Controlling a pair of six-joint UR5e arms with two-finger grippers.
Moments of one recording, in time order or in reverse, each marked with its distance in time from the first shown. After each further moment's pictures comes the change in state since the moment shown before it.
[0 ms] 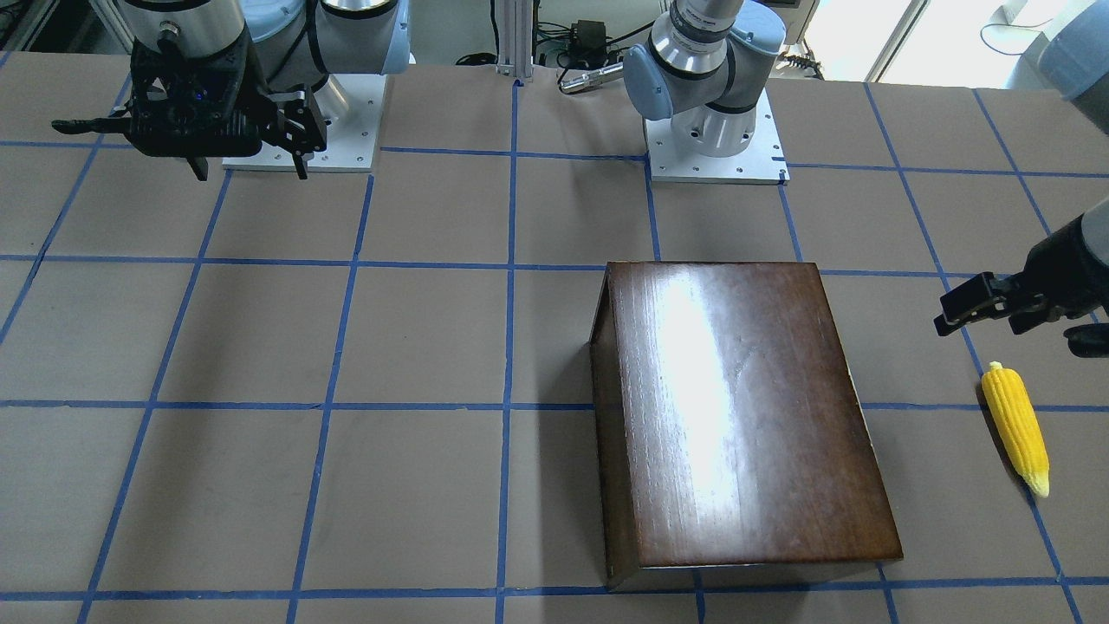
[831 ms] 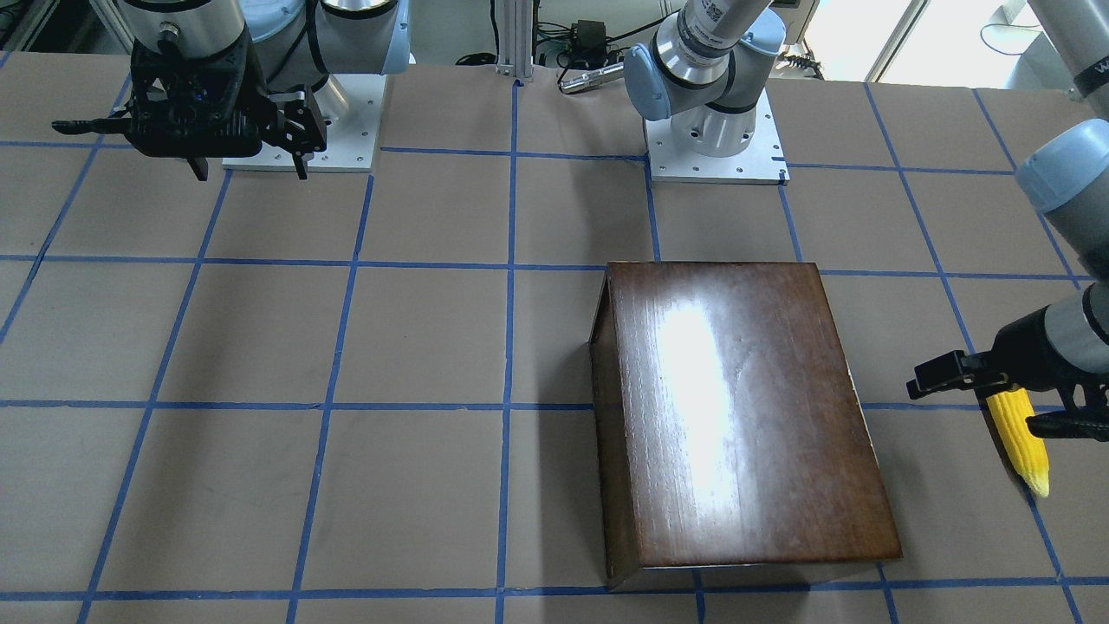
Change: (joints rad) left arm 0.000 -0.146 -0.002 0.103 -0.087 0.026; right arm 0.000 0.000 0.000 0.000 0.000 0.000
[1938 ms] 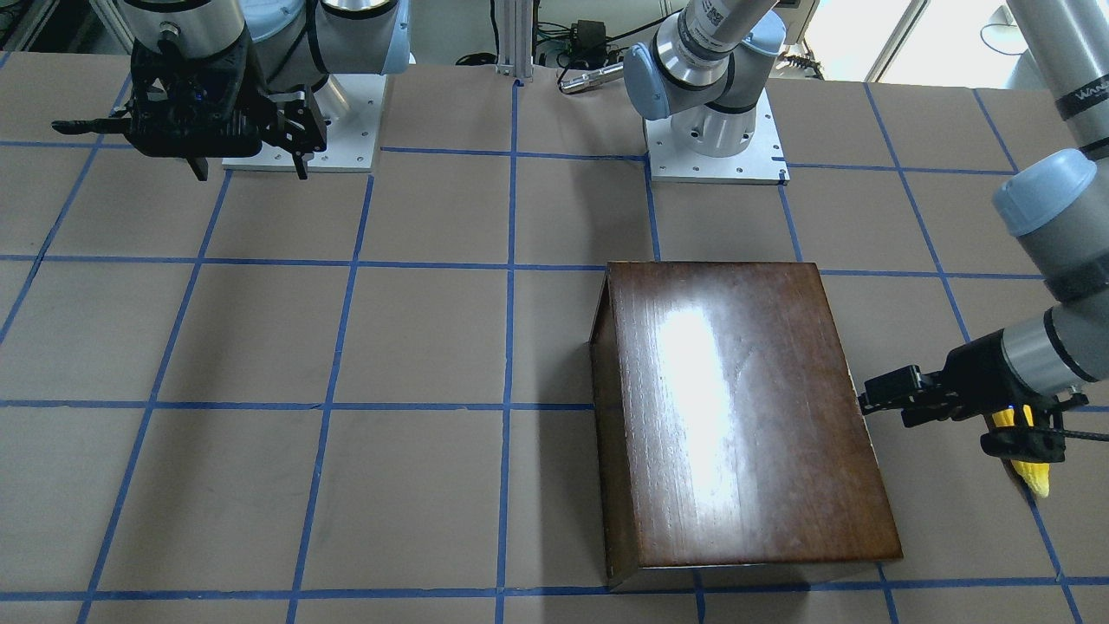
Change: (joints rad) left arm -0.016 -0.036 -0.036 -0.003 -0.239 0.047; right arm 0.000 0.000 0.000 0.000 0.000 0.000
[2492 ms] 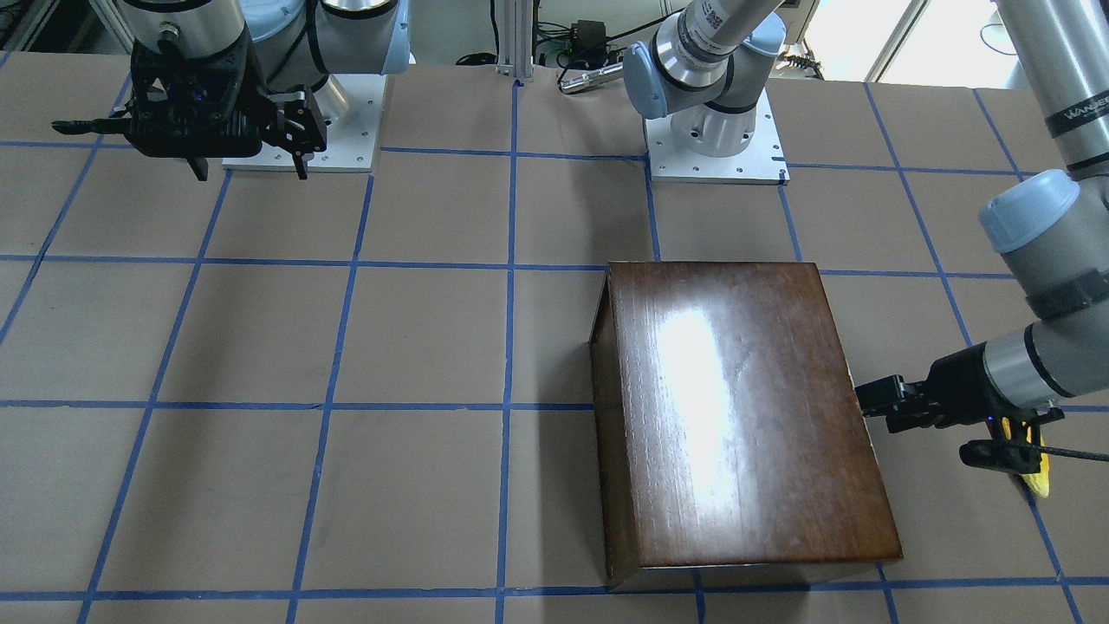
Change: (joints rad) left arm -0.011 -0.030 0.001 0.005 0.001 -0.001; right arm 0.000 0.000 0.000 0.000 0.000 0.000
